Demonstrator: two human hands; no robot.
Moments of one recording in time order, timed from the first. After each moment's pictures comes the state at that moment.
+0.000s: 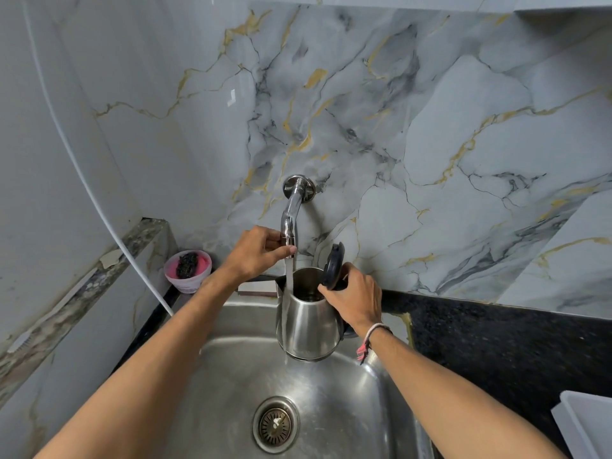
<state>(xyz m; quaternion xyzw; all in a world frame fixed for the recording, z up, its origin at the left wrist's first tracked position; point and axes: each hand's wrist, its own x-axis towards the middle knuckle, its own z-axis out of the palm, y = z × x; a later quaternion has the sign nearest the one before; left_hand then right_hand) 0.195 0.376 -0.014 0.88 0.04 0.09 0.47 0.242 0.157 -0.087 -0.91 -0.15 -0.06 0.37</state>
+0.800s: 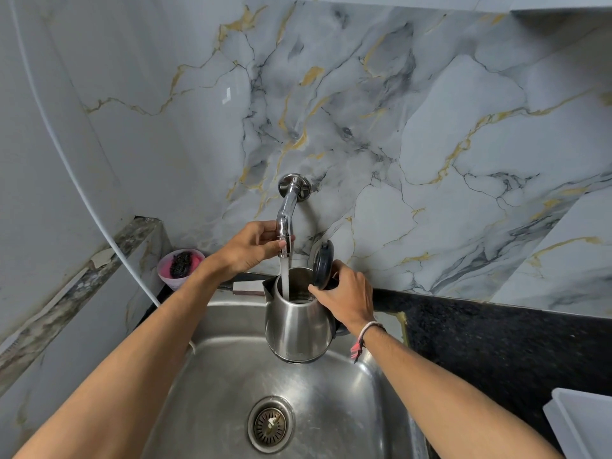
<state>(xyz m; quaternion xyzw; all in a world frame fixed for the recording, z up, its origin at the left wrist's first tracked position) 0.197 0.379 -0.006 0.80 0.00 0.01 0.59 0.240 0.162 -0.082 -0.90 -0.20 -0.05 0.38</state>
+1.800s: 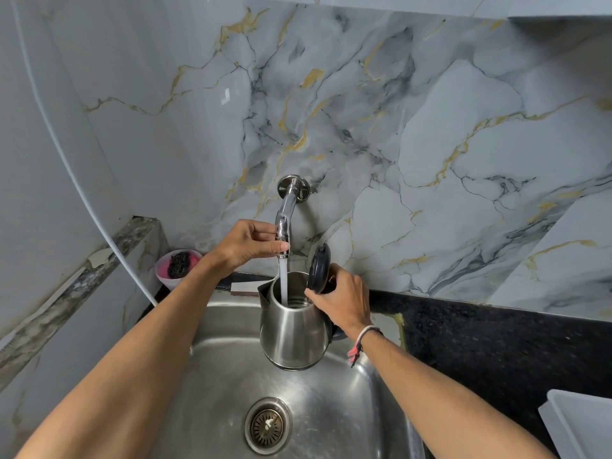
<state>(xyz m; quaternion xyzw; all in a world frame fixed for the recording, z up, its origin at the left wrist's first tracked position) 0.204 0.391 -0.012 0.76 0.04 0.02 0.65 0.238 0.163 -0.087 -0.90 -0.20 -0.05 0.38</state>
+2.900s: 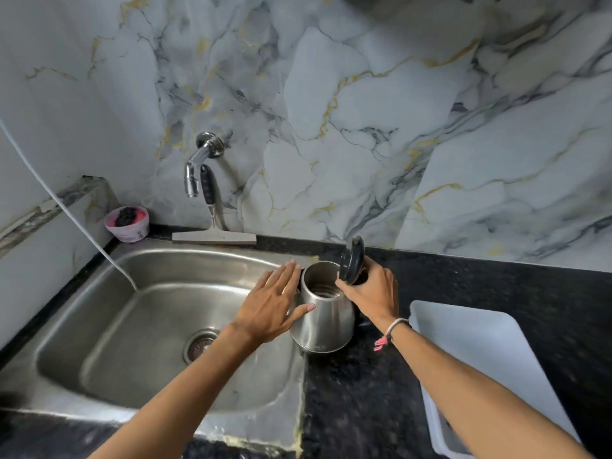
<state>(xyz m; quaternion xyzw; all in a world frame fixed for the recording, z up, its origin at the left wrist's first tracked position) 0.085 0.066 -0.101 1.00 -0.05 0.06 0.04 0.194 -0.145 -0.098 -0.90 -0.17 -0.12 0.39</state>
